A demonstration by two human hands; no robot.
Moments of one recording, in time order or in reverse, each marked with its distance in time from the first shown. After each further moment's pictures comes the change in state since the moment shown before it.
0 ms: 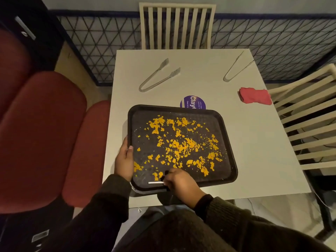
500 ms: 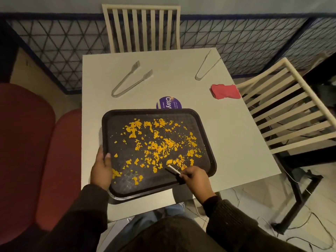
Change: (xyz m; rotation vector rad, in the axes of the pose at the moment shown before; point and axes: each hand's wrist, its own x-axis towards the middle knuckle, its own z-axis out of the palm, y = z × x) left_hand 0.017 -0.008 -0.003 0.277 -0.036 0.031; right_hand -0.044 0.076 -0.002 0.379 0.464 0.382
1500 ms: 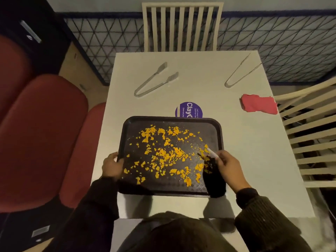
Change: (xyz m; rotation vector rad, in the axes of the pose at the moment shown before) left_hand 0.027 -0.012 0.022 0.094 0.089 -0.419; right_hand 0.106 0.039 -0.083 0.089 0.024 -0.099
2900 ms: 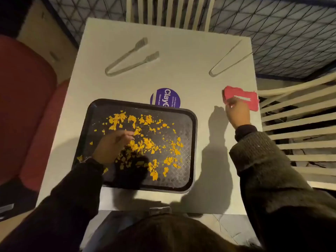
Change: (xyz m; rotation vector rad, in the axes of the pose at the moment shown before) left_hand -0.050 0.095 0.061 -0.102 -0.355 0.452; right_hand 0.182 0.021 -0.116 -0.269 0.188 -0.009
